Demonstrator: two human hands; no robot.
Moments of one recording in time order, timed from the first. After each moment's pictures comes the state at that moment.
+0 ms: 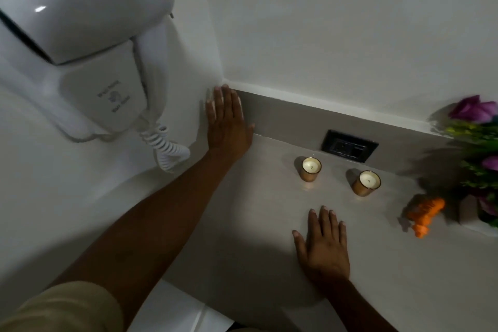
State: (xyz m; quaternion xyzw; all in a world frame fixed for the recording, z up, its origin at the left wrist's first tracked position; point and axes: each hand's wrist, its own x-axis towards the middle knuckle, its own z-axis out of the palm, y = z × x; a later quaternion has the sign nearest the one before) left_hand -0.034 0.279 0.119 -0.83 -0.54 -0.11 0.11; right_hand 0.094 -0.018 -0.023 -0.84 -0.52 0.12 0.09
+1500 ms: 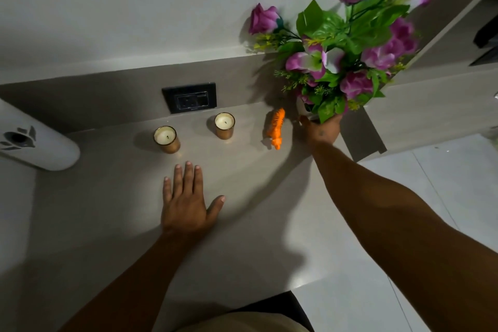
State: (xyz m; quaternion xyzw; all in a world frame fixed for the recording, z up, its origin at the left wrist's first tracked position) left_hand 0.025 0.067 -0.037 -0.96 -0.27 0.04 -0.10; right_hand 0.360 -0.105 0.002 -0.86 0.08 0.01 0.51
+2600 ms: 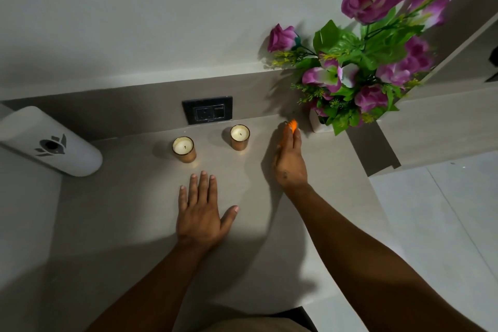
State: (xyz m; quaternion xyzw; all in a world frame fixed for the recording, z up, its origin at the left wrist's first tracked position) left_hand 0.026 0.068 -0.035 -0.96 -0.27 0.06 -0.08; right_hand 0.256 -0.055 -0.004 -0.90 -0.24 0.08 0.35
